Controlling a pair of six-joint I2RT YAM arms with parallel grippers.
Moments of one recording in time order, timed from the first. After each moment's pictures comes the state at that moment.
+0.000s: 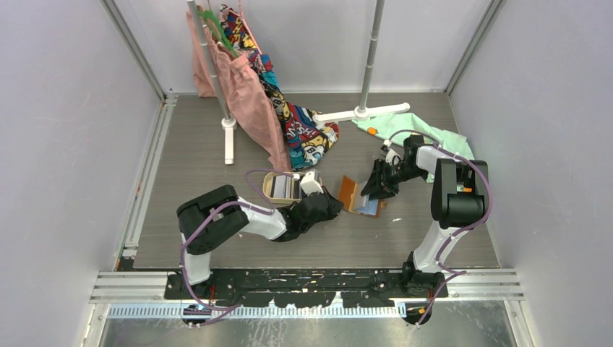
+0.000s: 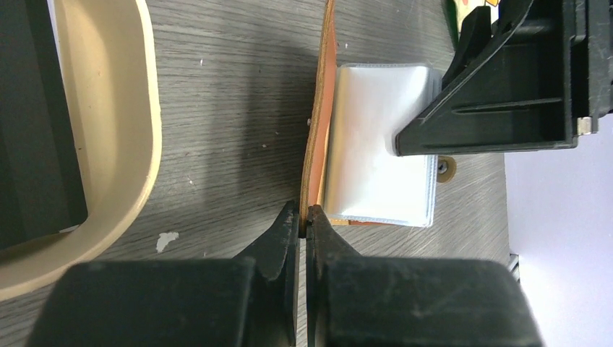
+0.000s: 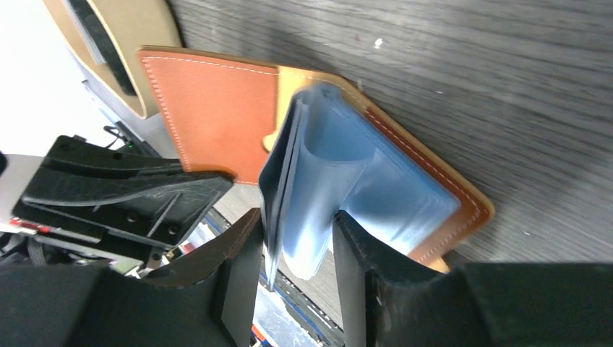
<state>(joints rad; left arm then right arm) -1.11 1.89 0.83 0.60 -0.40 -1.08 -0.07 1.80 1.03 -0.73 -0.77 0.03</state>
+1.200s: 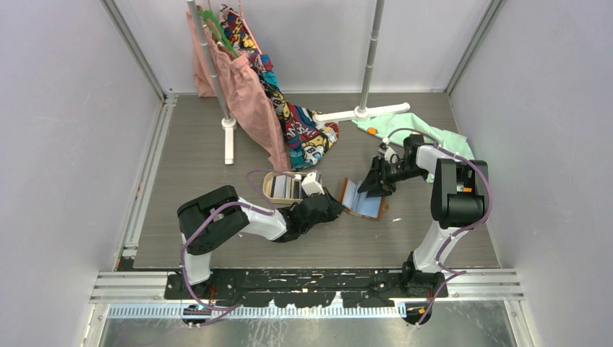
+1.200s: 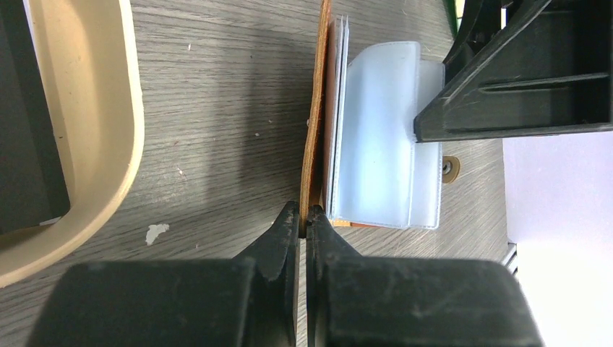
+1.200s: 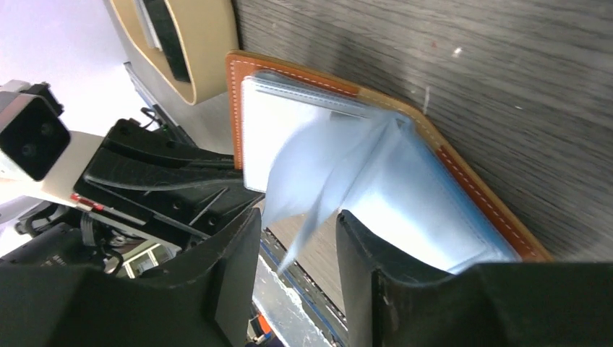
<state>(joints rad) -1.11 1.89 0.83 0.60 -0.37 -1.08 -0.07 1.80 1.04 -0.74 -0.92 0.01</state>
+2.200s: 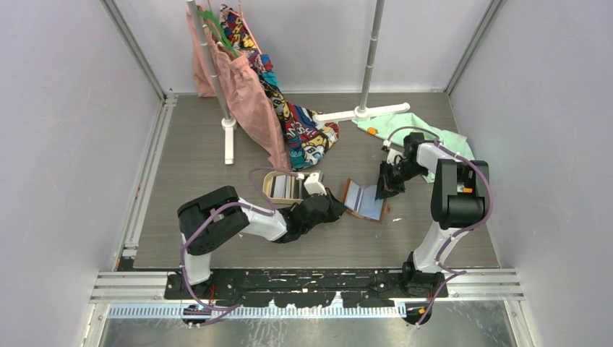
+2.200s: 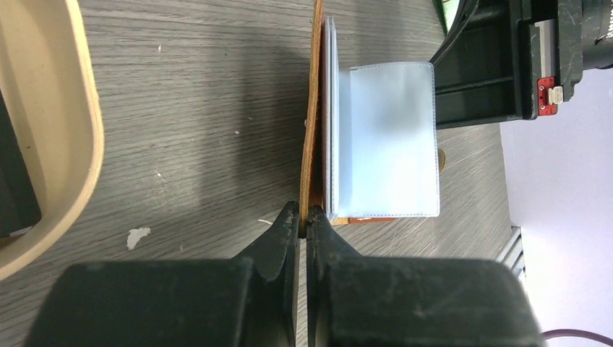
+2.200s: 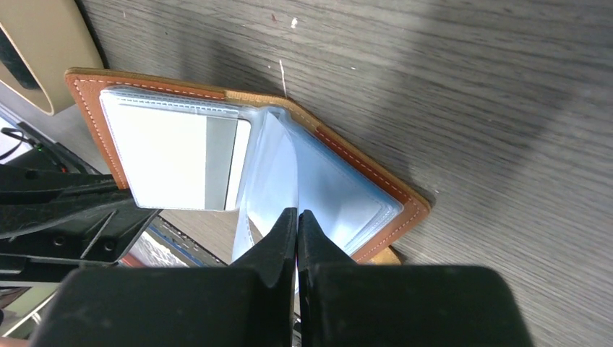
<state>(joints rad) -1.12 1.89 0.83 0.63 -0.35 -1.03 -0.07 1.80 1.07 -0.81 -0.60 -0.07</state>
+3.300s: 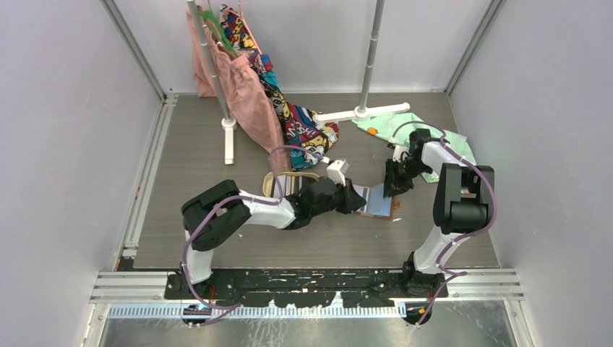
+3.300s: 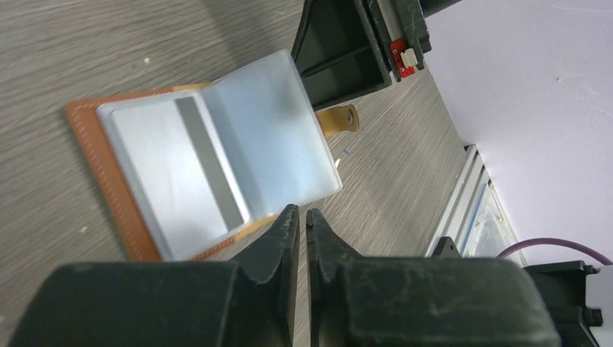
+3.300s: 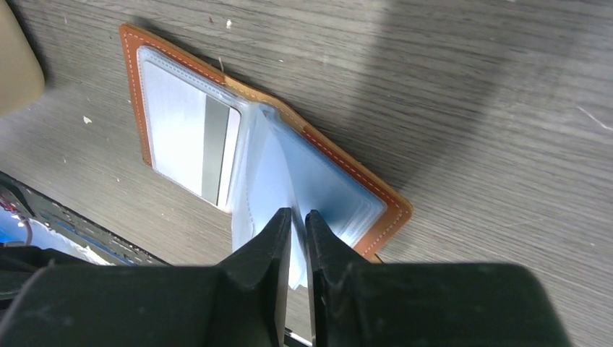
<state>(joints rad) -1.07 1.92 0.98 0.65 -0.03 -0.78 -0.09 1.75 1.09 -0.82 -0.46 -0.14</state>
